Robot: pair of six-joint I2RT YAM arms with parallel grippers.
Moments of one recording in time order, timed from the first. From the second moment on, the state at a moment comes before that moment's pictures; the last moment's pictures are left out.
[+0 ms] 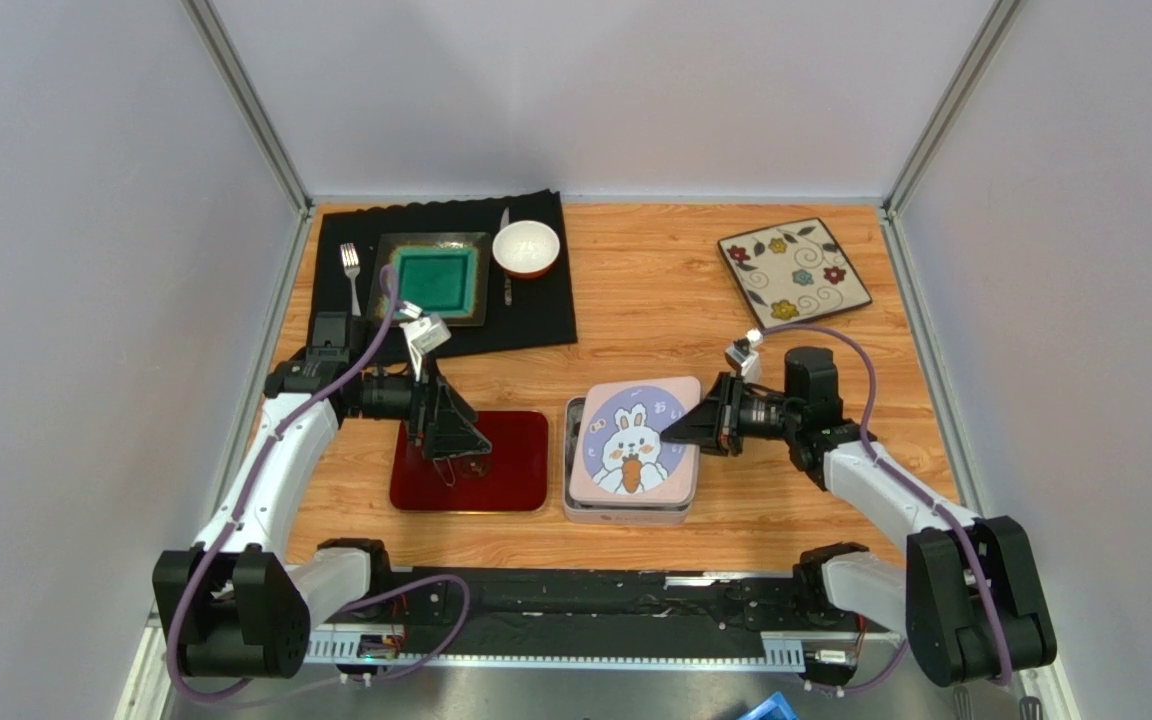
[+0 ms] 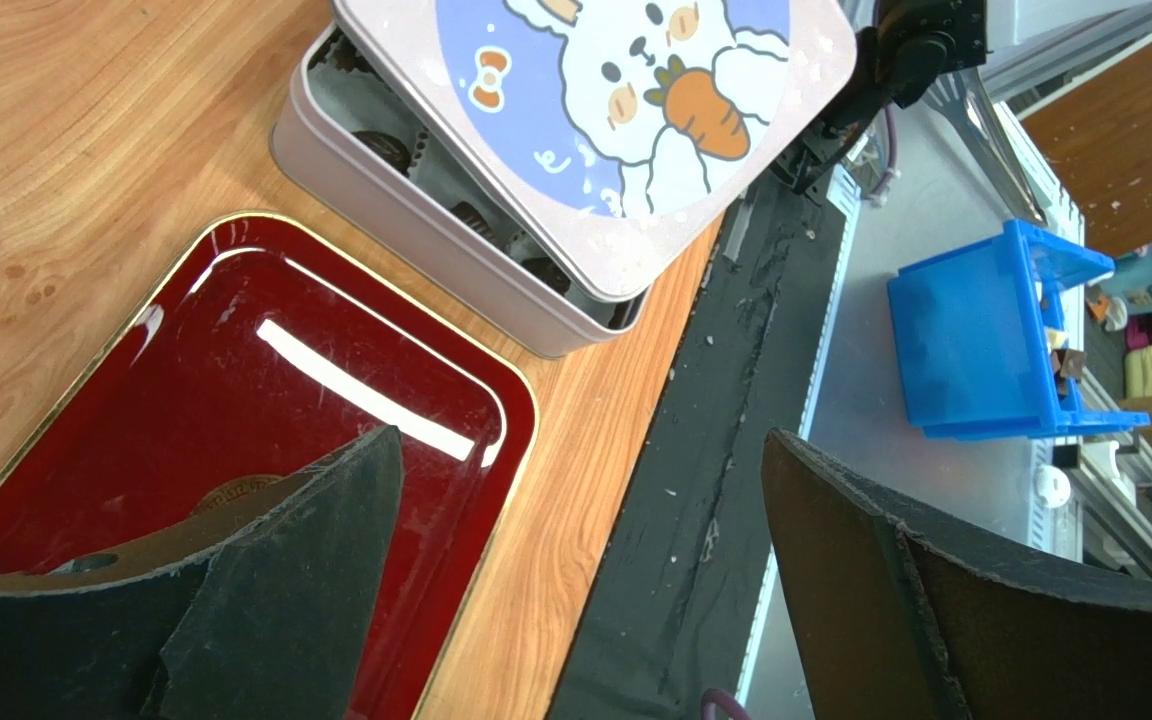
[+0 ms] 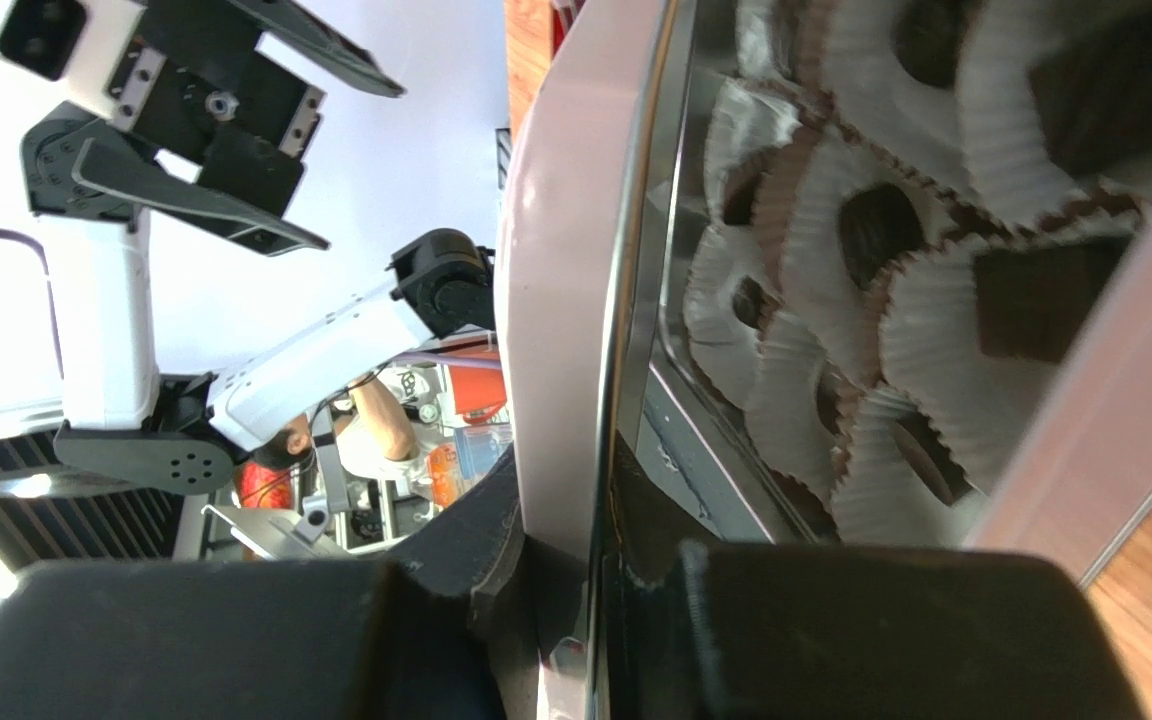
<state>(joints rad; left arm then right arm) -0.02 1.10 0.83 -0.90 1.17 0.49 0.19 1.13 0.43 0.14 -1.05 0.95</state>
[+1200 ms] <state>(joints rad) -0.02 1.09 0.86 -0.92 1.21 0.49 0.17 1.13 0.54 -0.49 -0.72 0.67</state>
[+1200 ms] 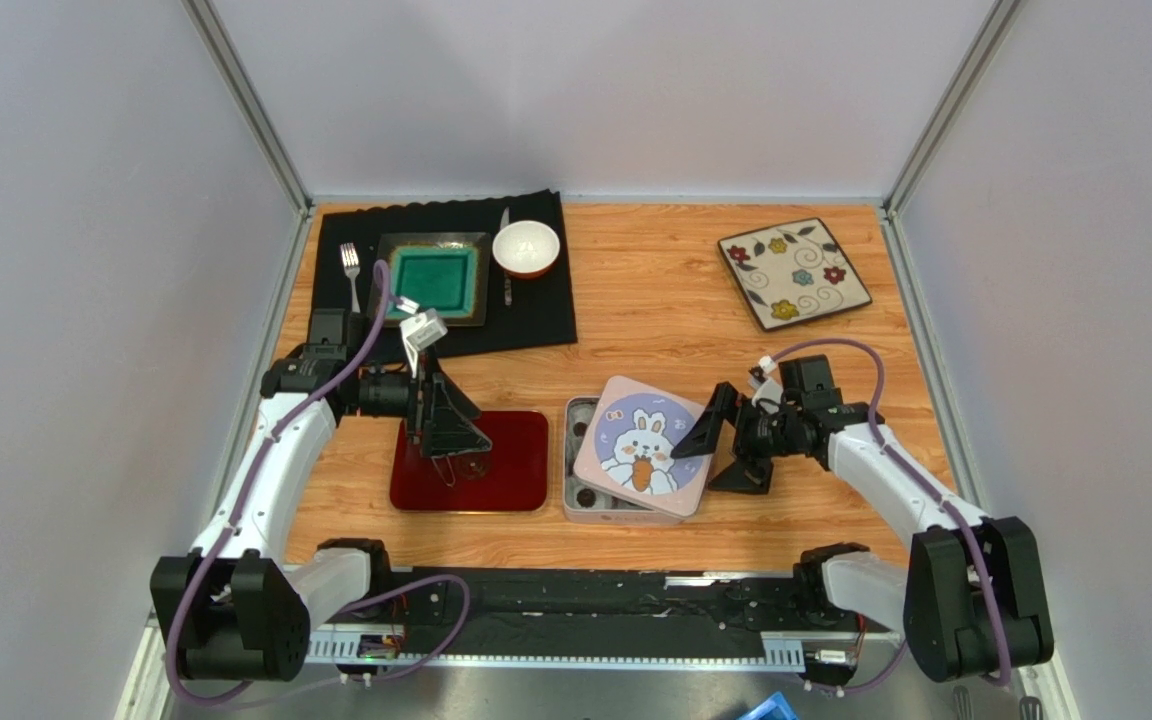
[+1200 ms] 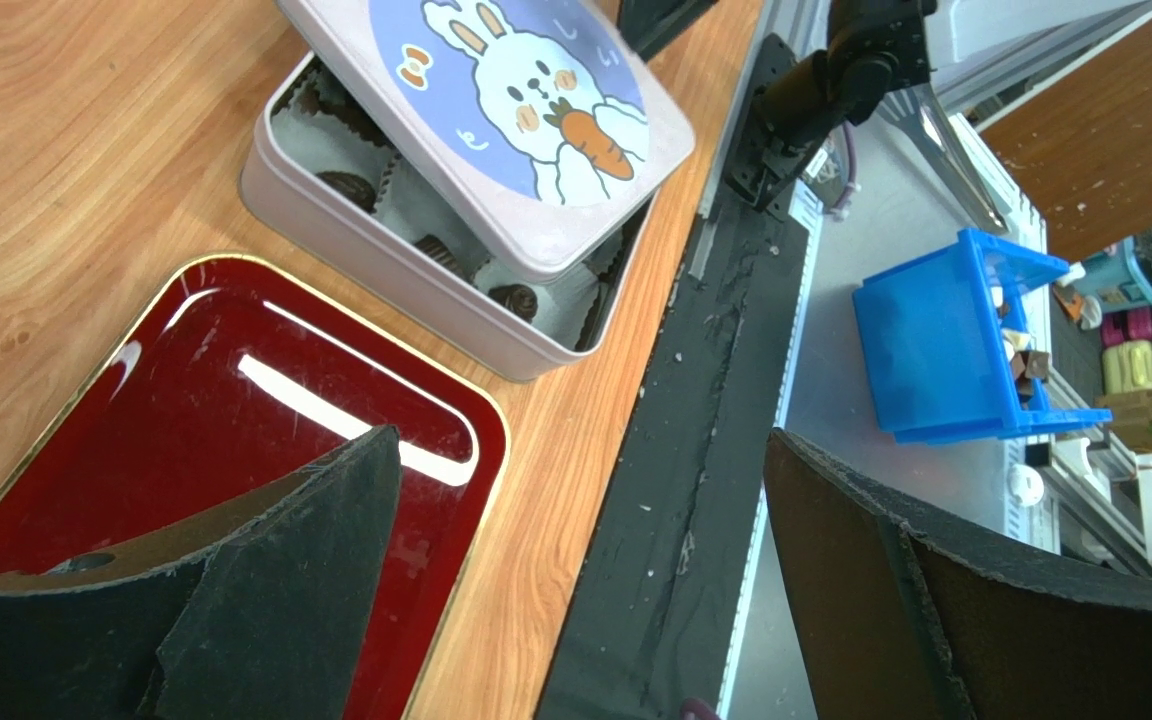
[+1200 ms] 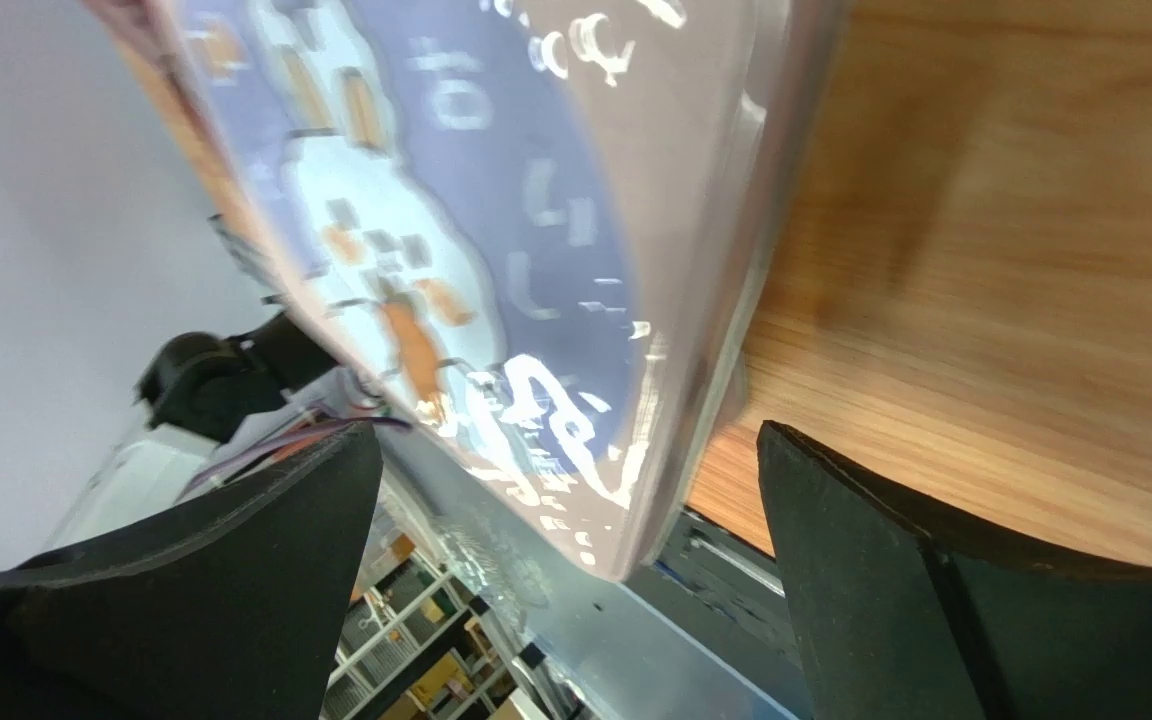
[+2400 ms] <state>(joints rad) -0.02 1.08 0.88 -0.99 1.25 0.54 0.13 1.17 0.77 -0.73 -0.06 0.71</state>
